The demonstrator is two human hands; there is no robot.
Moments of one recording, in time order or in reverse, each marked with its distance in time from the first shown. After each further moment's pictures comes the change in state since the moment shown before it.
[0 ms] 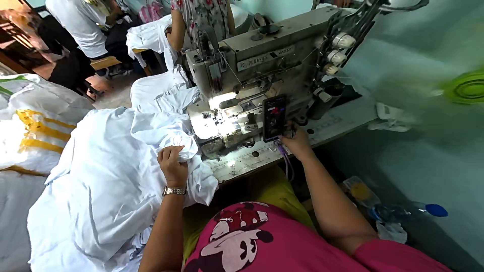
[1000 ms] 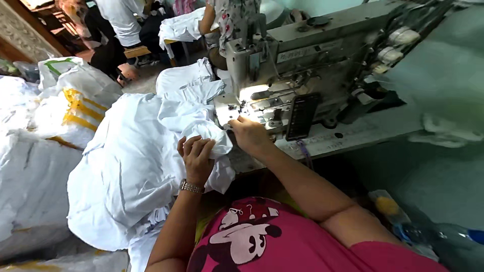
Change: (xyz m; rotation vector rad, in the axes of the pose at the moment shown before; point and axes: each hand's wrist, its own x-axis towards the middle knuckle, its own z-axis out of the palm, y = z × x) left_hand -0.001 0.037 -0.038 0.021 0.156 0.276; right_hand -0.064 -0.169 0.133 -0.462 -0.096 -0.879
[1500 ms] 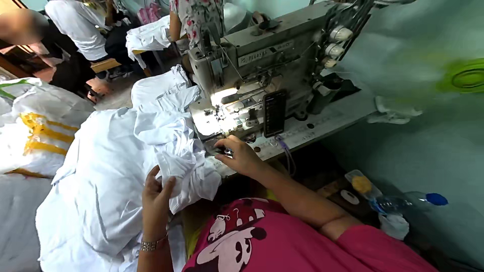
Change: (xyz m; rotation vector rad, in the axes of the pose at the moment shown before) left_hand -0.011 0.013 -0.088 -0.776 -0.237 -1.035; right_hand -0.059 0.003 -0.016 0.514 -0.163 0.217
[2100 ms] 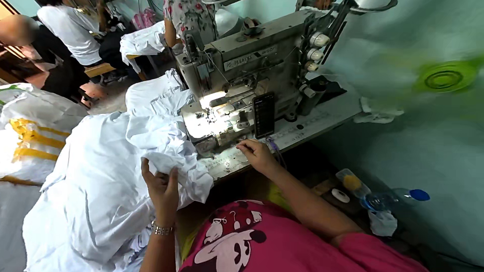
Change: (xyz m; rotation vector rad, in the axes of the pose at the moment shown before) left_hand 0.012 -0.013 0.048 0.040 0.063 0.377; right_hand -0.038 0.062 -0.039 -0.025 0.207 0.045
